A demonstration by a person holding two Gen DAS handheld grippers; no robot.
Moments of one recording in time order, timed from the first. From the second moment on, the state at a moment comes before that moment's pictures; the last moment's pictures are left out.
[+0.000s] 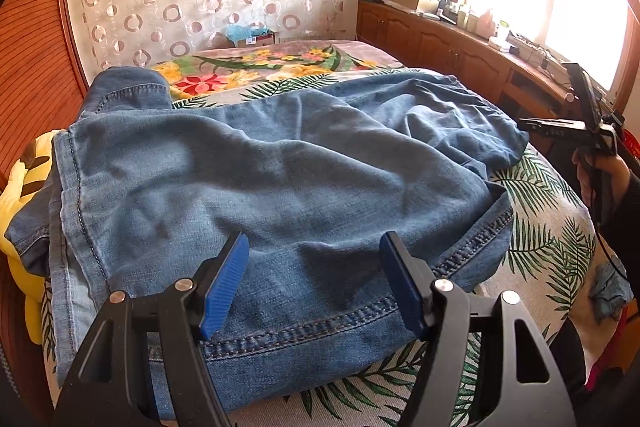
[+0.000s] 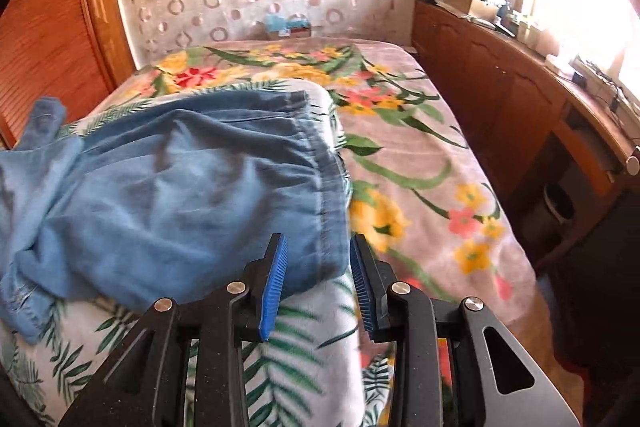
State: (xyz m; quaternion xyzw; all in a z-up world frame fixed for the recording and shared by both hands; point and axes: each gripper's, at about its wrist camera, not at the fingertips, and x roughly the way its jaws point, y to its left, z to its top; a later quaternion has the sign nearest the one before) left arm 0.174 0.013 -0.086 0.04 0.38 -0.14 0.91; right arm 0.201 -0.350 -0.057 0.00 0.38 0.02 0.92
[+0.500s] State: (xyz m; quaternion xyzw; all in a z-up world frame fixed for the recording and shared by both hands) left arm 0.168 0.030 -0.088 0.02 0.38 -0.14 0.91; right arm 0.212 -0.340 -0.054 -0.01 0.39 0.04 0.92
